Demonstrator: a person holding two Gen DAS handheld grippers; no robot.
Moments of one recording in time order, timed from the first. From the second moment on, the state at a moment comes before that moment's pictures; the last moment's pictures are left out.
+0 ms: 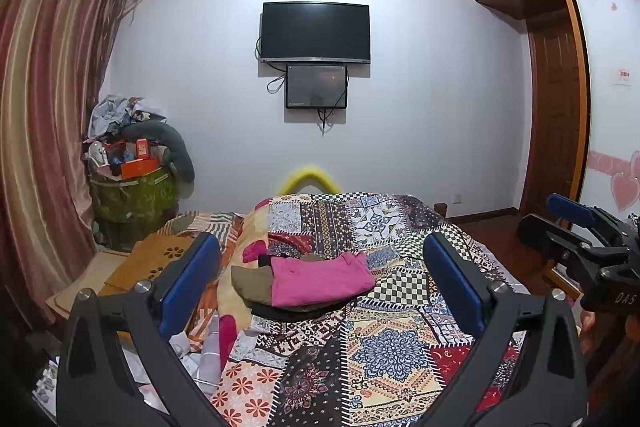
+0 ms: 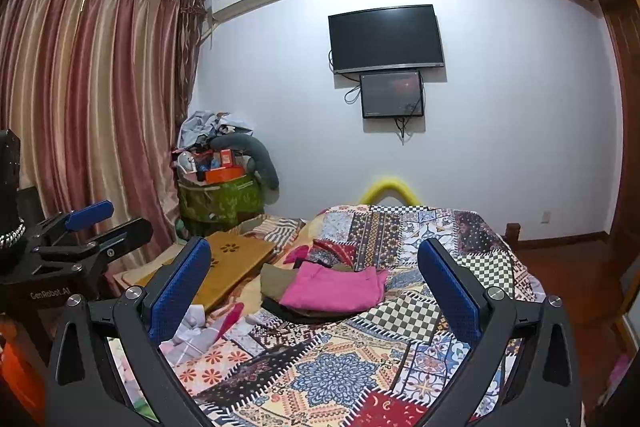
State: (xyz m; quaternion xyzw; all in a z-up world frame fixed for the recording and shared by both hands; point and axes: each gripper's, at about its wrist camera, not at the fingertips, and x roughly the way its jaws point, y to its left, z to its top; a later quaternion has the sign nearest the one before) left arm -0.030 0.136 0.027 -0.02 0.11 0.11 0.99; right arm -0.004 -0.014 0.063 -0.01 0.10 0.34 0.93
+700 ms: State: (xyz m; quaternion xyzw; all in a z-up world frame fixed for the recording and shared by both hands) left arm -0.020 0.136 0.020 -0.03 0.13 0.10 0.99; right arm -0.005 -0.023 0.063 0.00 0.11 0.33 0.94
